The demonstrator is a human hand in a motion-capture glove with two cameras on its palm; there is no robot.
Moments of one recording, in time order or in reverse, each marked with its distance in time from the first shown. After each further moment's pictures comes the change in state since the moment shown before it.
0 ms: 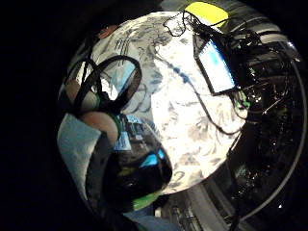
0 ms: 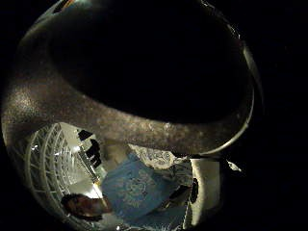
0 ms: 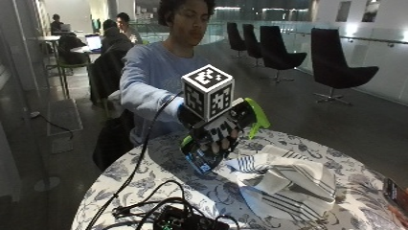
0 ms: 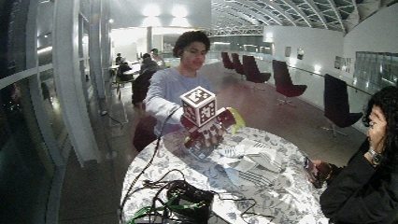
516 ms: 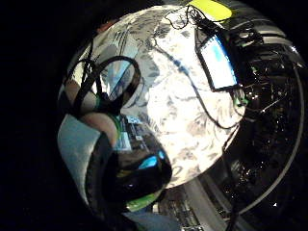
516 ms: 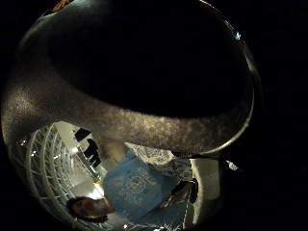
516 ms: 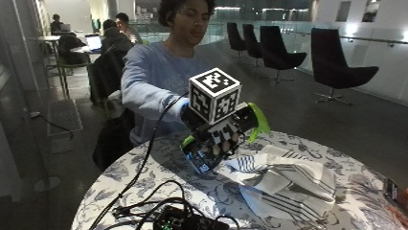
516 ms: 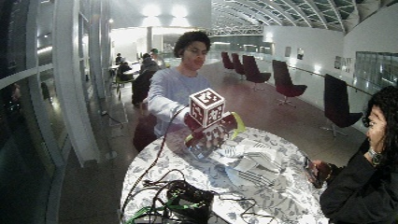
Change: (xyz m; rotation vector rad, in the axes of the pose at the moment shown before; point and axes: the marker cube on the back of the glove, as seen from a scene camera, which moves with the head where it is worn) arm -0.006 -0.003 0.007 -0.071 0.037 0.024
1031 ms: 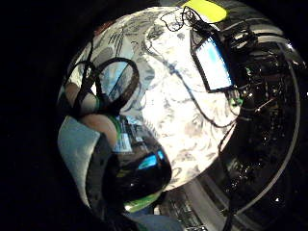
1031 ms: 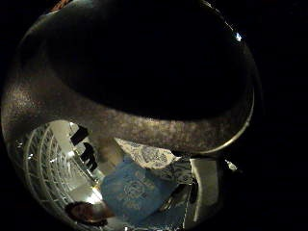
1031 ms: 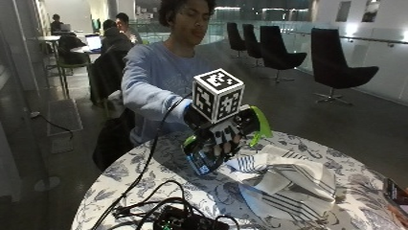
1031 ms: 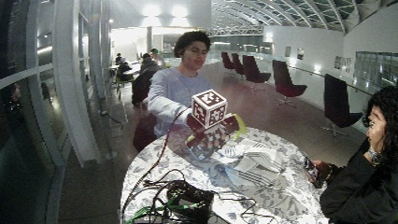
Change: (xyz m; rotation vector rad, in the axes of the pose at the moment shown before) arm -0.003 -0.004 0.002 0.025 0.046 0.030
